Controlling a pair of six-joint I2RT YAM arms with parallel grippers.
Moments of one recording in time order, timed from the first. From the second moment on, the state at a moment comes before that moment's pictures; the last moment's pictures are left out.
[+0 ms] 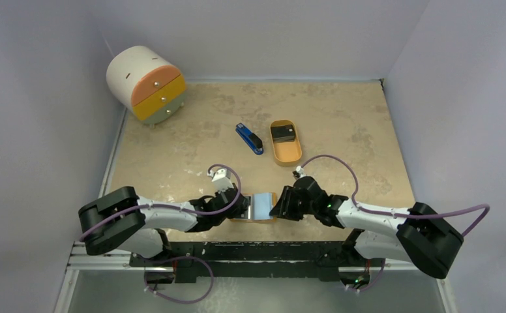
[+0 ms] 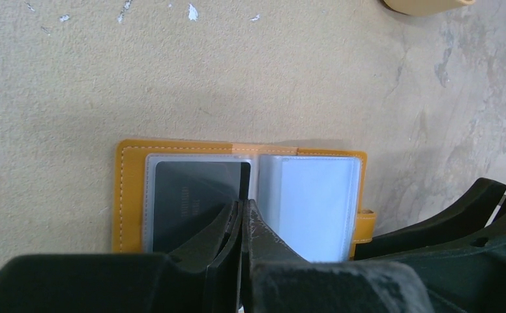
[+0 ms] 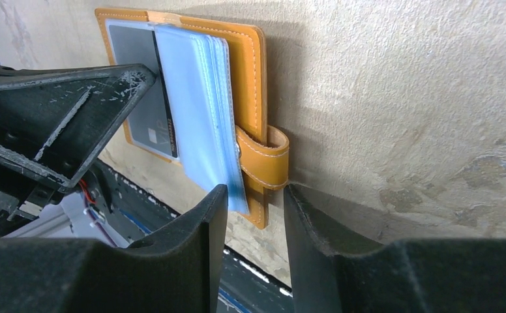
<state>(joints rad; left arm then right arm) -1.10 1.38 0.40 0.25 -0.47 -1.18 0.85 1.17 0.33 0.02 -0.12 1.05</state>
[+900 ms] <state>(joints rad) -1.10 1.43 0.39 0.32 -0.47 -1.21 0.85 1.04 0.41 -0.16 -0.02 1.02</state>
